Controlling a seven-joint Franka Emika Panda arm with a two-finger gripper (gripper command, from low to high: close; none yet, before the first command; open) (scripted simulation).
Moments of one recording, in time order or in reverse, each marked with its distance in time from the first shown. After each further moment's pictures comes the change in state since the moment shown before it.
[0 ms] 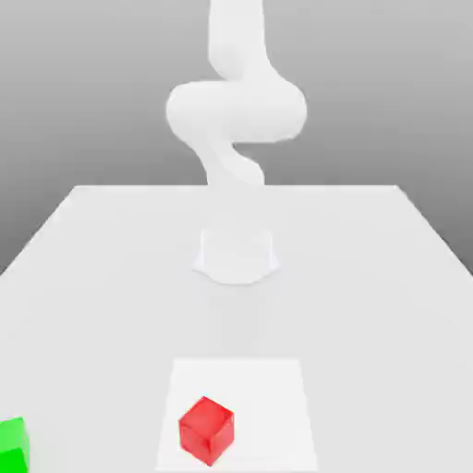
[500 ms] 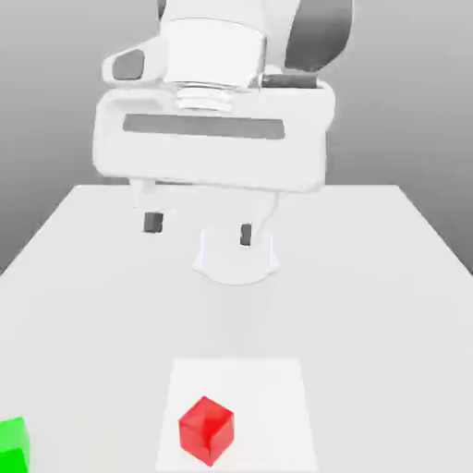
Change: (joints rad) arm -0.126 0.551 0.072 -0.126 -0.074 0.224 0.349
